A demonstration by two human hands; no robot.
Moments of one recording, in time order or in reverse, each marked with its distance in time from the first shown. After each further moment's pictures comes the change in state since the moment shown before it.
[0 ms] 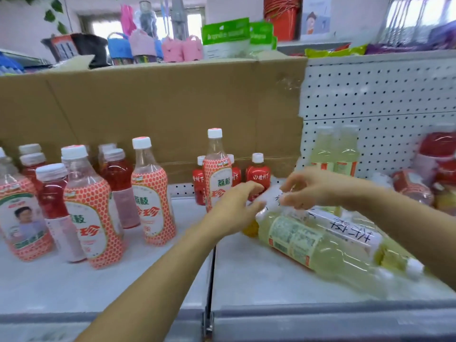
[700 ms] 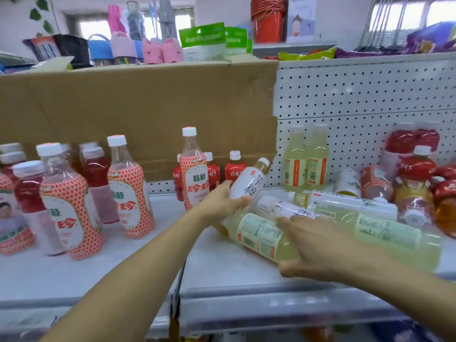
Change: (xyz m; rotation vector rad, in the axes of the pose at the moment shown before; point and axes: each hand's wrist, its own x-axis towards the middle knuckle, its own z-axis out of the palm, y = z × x) left_hand 0.019 0.006 0.026 -0.240 -0.063 -0.293; right_hand -0.103 0.015 0.045 -0.661 0.000 -0.011
